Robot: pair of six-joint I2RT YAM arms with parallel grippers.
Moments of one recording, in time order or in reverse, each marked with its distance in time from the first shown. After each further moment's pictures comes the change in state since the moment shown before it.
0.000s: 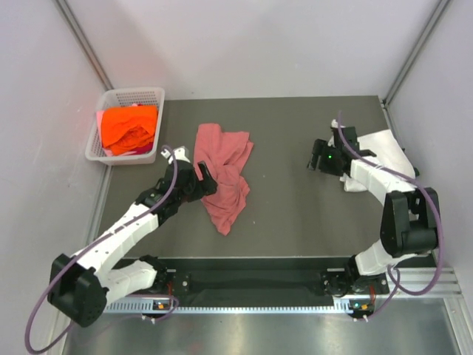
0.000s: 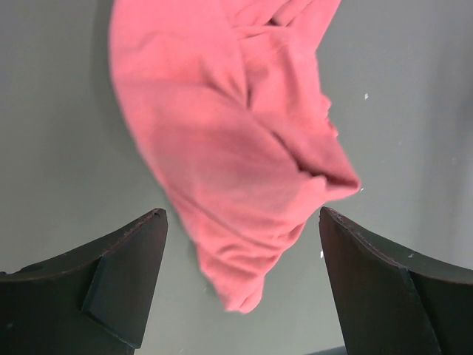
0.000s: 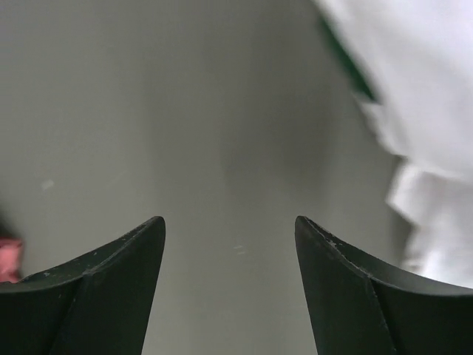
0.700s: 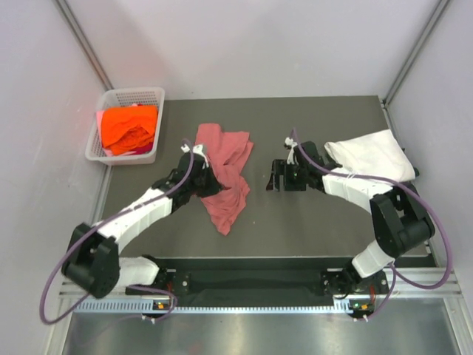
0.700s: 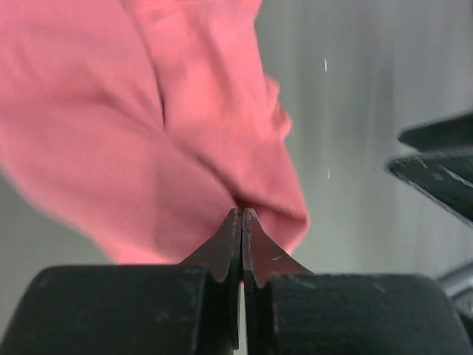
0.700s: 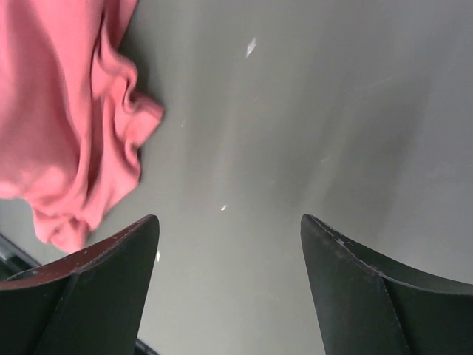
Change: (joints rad) left arm -0.003 0.291 0.094 0.157 0.208 0.024; right arm 0.352 0.011 -0.080 0.142 -0.200 0.074
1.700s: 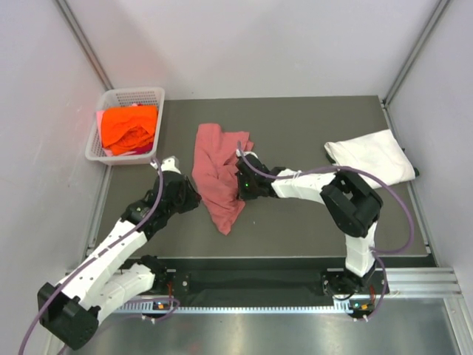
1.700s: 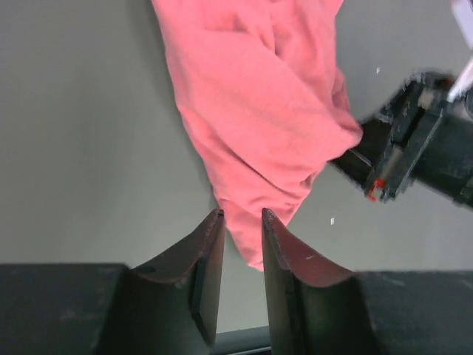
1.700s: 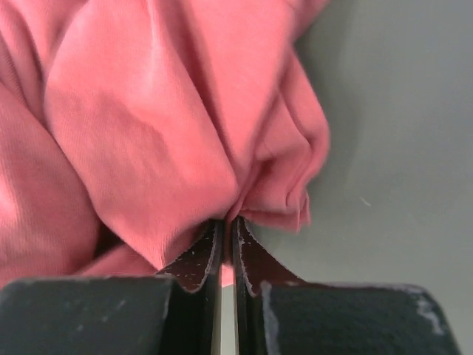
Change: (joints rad) left arm 0.000 -0.470 -0.135 -0.317 -0.210 -0.047; right arm 0.386 0.356 0.305 0.003 0.282 0.159
